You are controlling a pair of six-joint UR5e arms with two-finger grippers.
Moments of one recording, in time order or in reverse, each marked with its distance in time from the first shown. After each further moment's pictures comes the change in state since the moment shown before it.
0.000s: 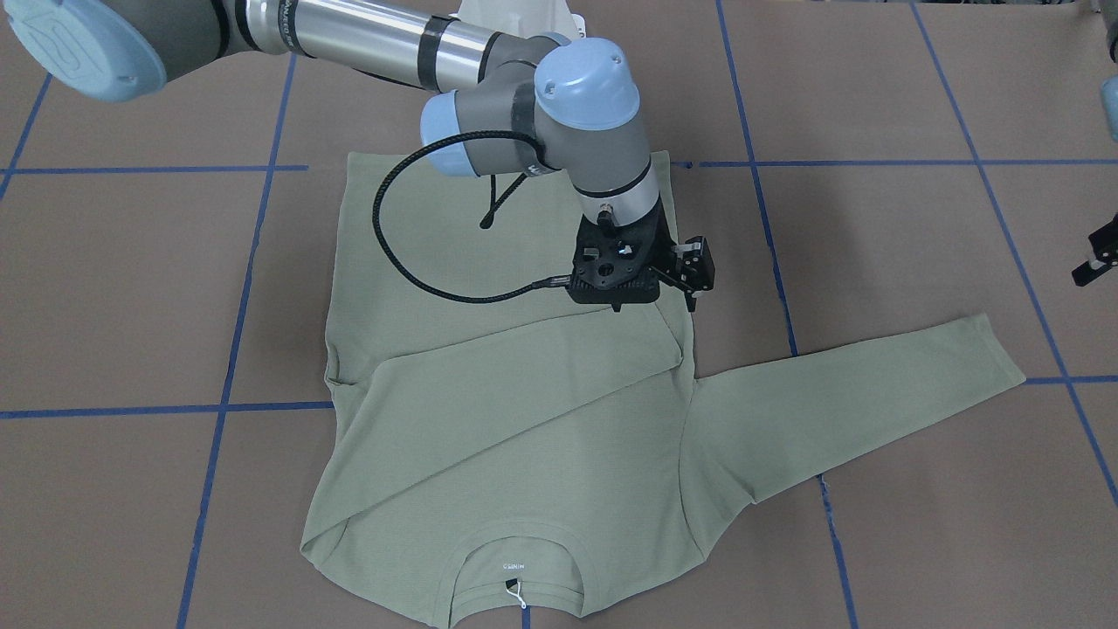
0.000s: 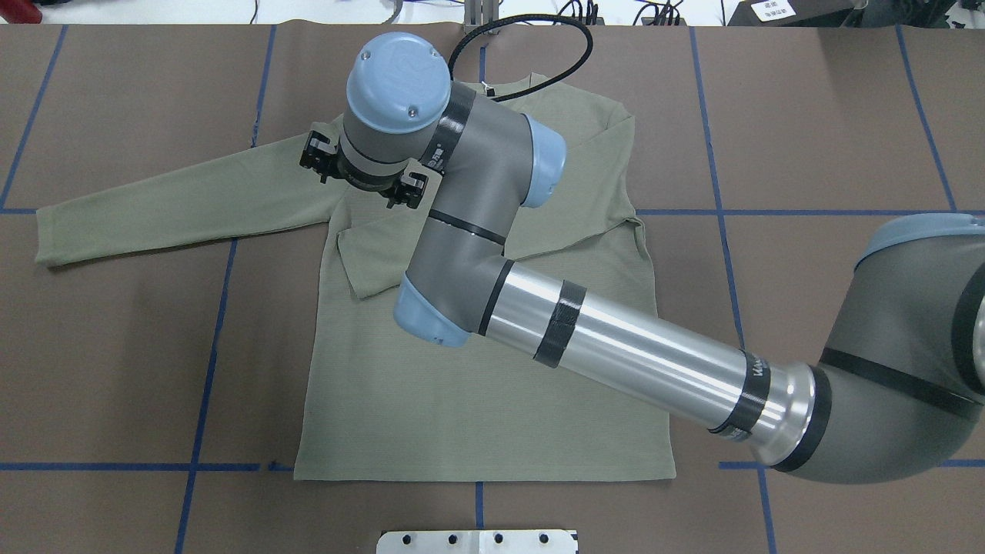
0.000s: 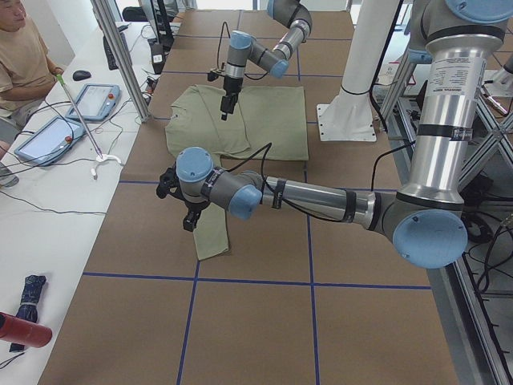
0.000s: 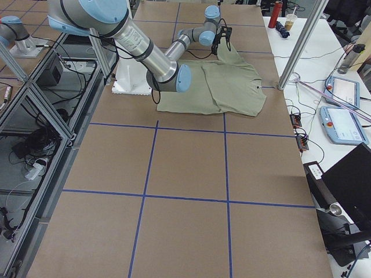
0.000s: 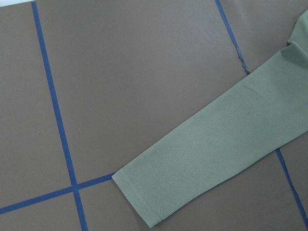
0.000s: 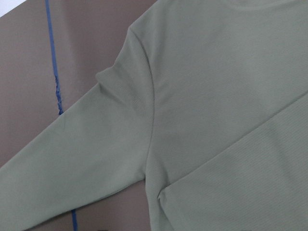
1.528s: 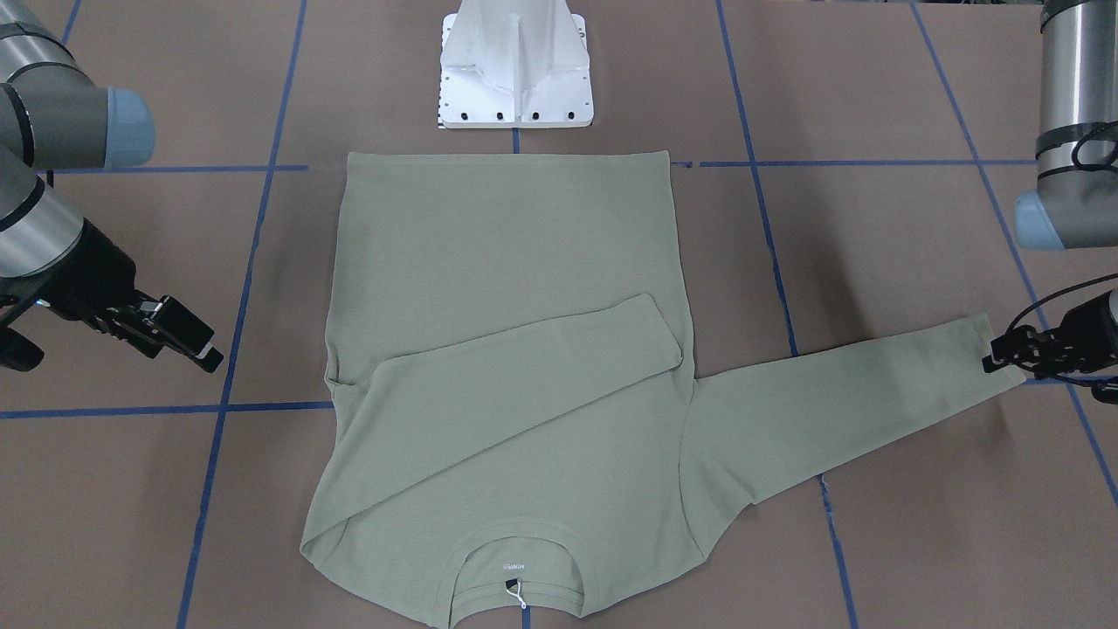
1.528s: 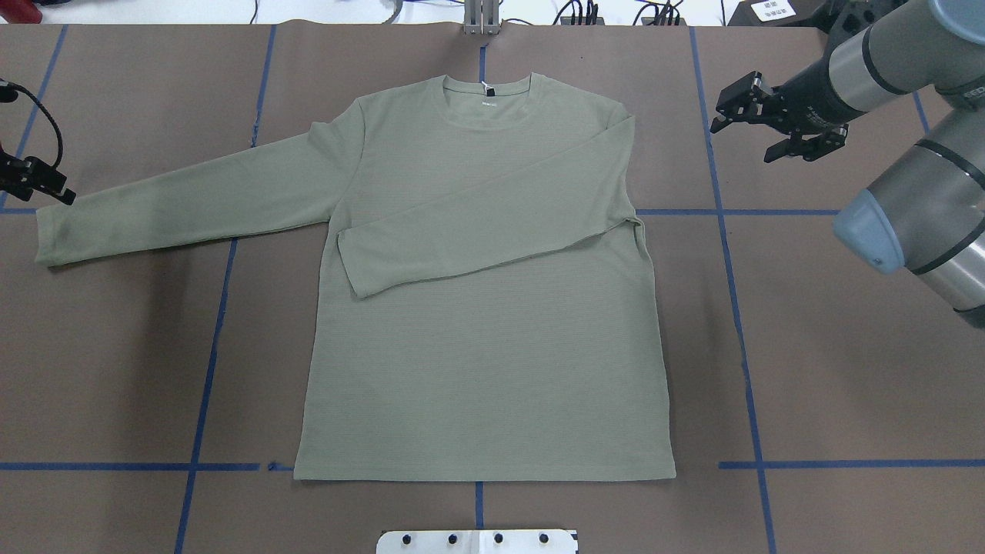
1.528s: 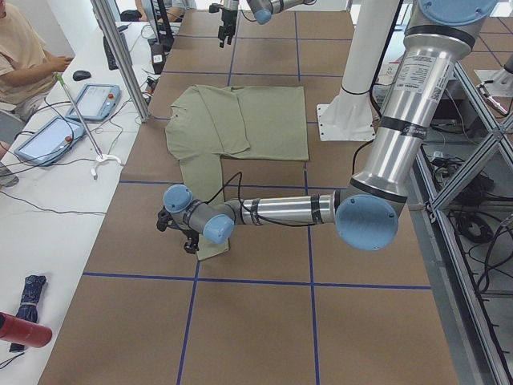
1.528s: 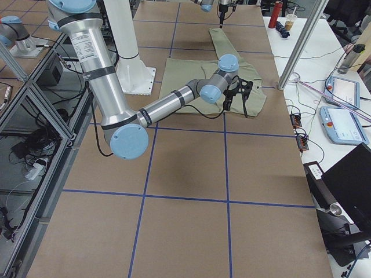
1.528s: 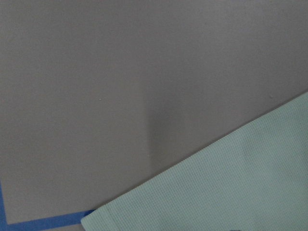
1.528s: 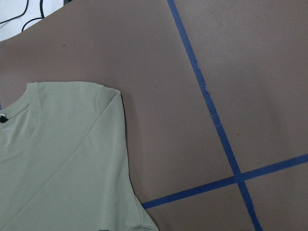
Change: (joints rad) left arm 0.172 -0.178 0.467 -0.185 0.075 -0.137; right arm 0.435 -0.749 0.498 0.006 0.309 -0.245
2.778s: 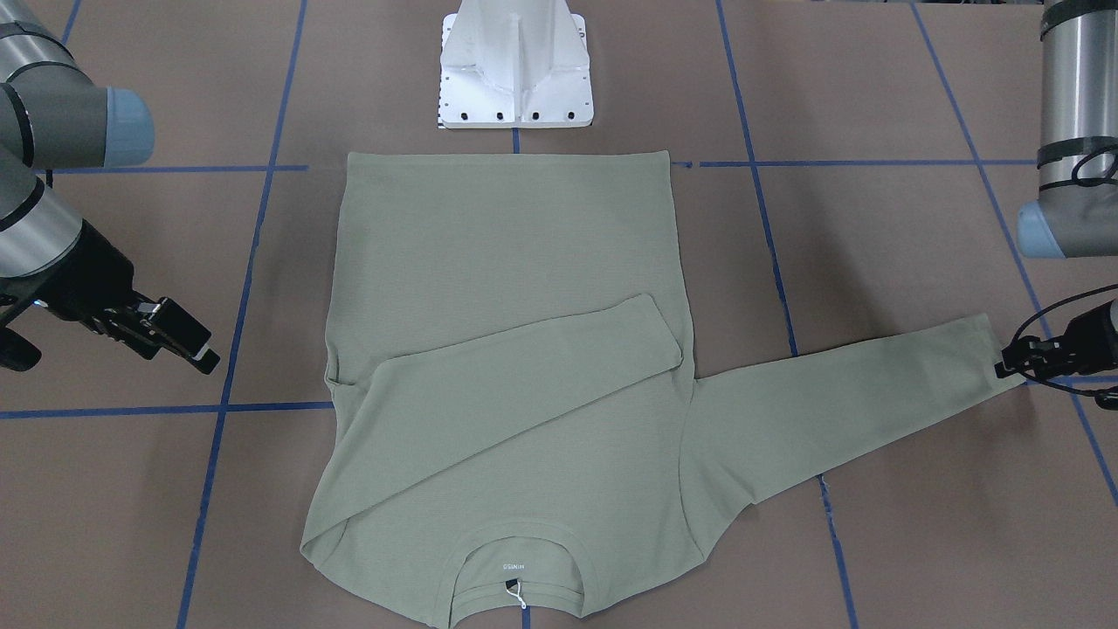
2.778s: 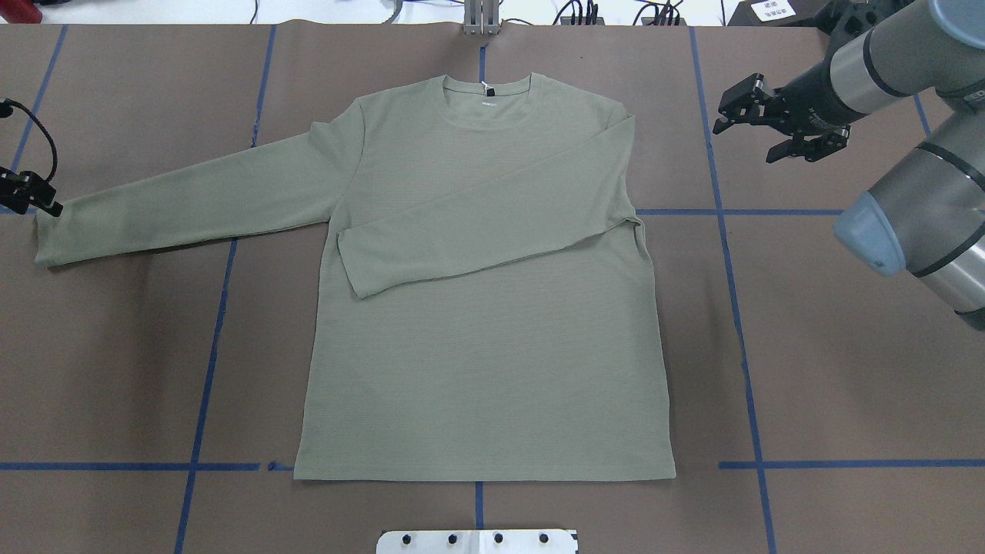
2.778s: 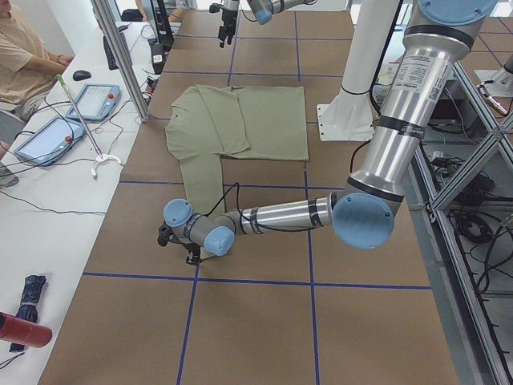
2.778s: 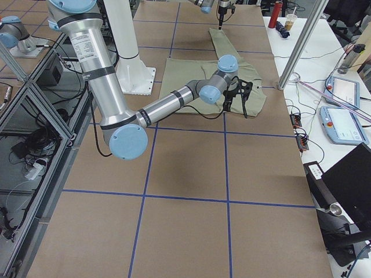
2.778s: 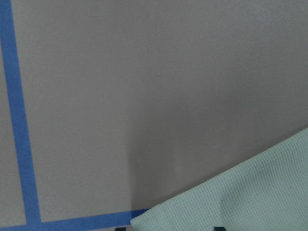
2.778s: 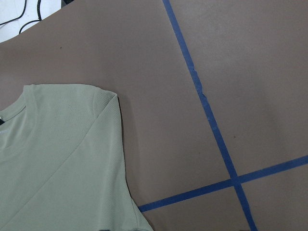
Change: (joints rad) left arm 0.004 -0.015 0.090 -0.020 0.038 0.000; right arm -0.002 -0.004 0.002 0.000 -0.014 -0.002
